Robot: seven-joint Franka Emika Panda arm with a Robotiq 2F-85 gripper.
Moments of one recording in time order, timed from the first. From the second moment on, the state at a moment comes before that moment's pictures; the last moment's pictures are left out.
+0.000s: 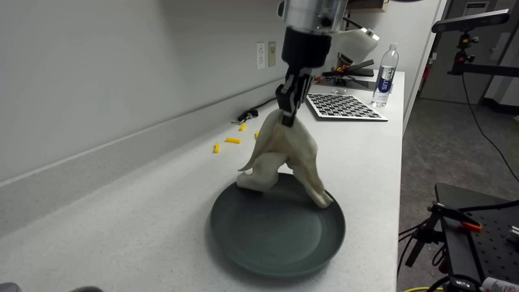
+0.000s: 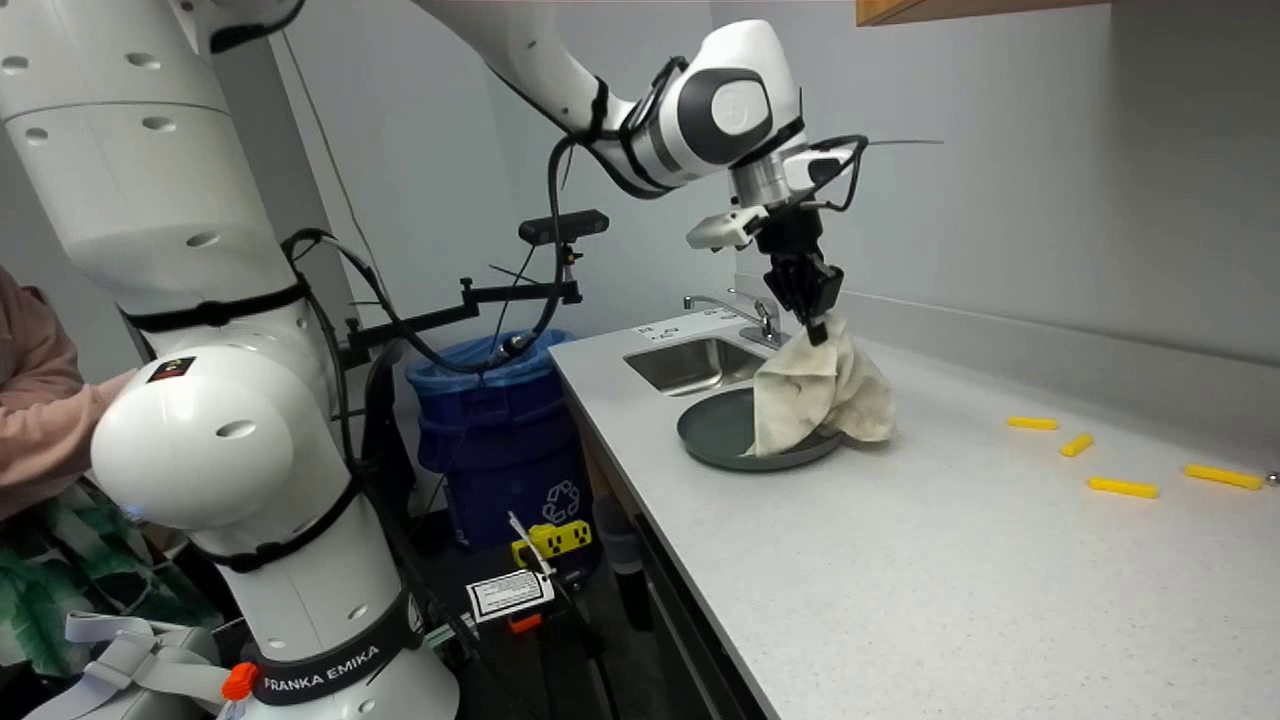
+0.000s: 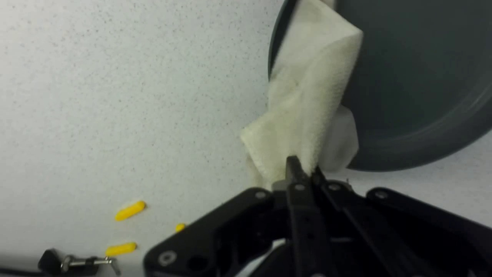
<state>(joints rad) 0.10 -0.02 0.11 -2.20 -0.16 2.37 0.29</state>
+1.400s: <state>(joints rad) 0.13 -0.27 0.21 -2.10 -0.17 2.11 0.27</state>
